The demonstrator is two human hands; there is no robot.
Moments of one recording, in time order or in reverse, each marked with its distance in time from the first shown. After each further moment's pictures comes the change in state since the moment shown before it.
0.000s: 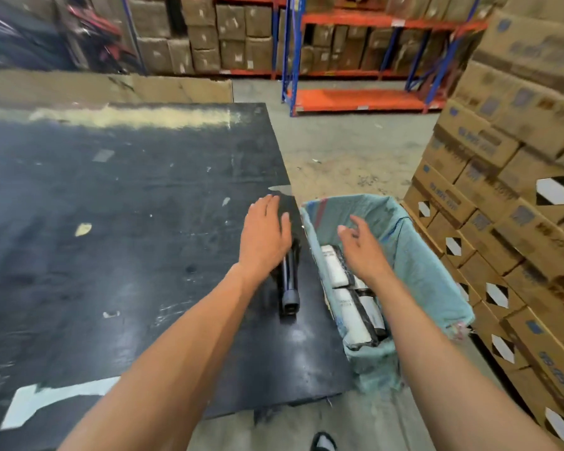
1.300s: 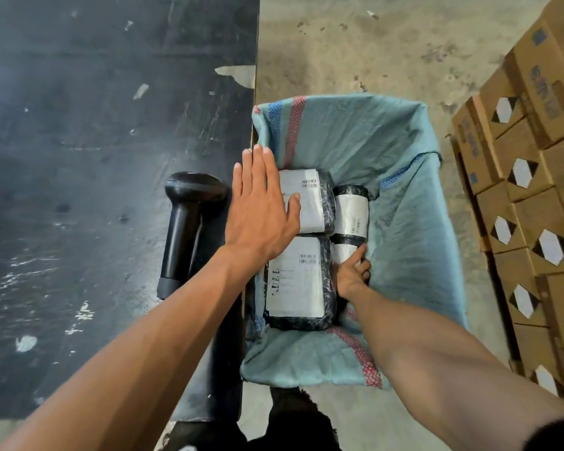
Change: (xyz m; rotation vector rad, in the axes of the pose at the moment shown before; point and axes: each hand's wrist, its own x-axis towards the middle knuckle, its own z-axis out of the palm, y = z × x) left_hand -0.009 0.046 0.165 0.445 -0.382 -0.231; right_hand 0.093 0.281 0.073 -0.302 -0.360 0.676
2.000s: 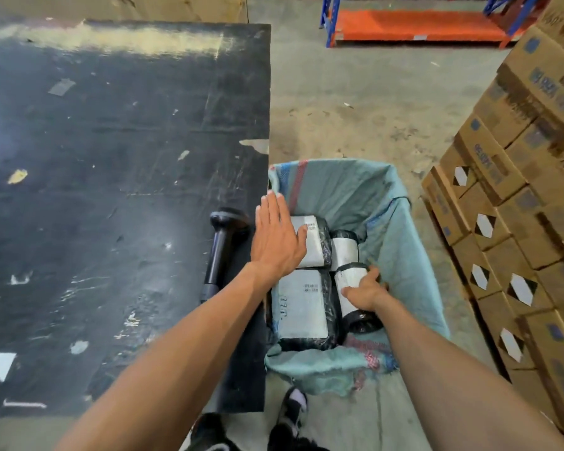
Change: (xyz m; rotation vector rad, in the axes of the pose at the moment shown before) left_hand -0.005 0.005 -0.019 -0.110 -0.052 -0.017; right_hand -0.075 -0.021 -0.092 -0.169 -0.039 -0.093
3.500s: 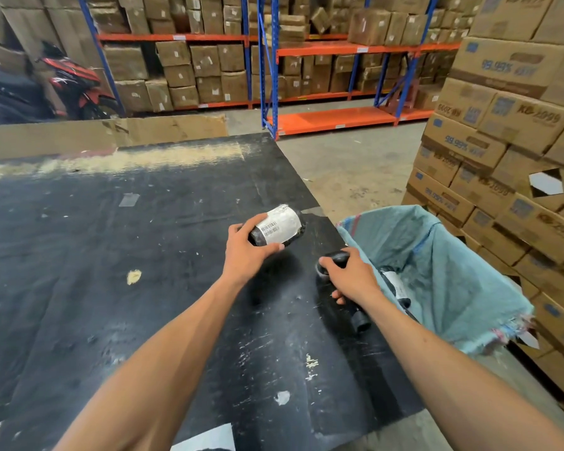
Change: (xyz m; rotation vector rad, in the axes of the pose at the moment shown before) left_hand 0.025 -0.279 -0.170 -0.887 0.094 0.161; right_hand -0.220 -0.257 0.109 0.600 0.485 -0.333
